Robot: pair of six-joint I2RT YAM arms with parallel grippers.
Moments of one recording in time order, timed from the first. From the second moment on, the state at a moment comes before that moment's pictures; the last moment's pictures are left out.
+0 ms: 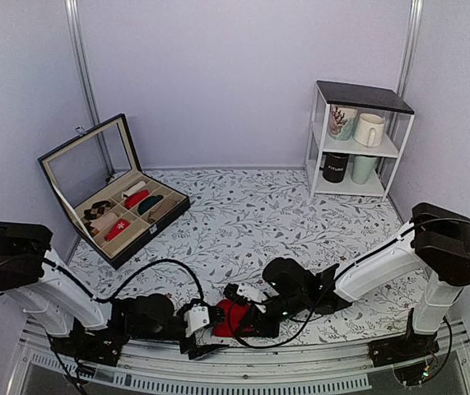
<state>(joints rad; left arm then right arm) -1.40 1.55 0.26 0.82 -0.11 0.08 1.21 1.80 0.75 0.26 -0.43 0.17</state>
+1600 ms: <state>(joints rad) -1.36 1.57 0.21 0.88 -0.07 0.05 1.20 1.82 0.78 0.23 -0.47 0.17</state>
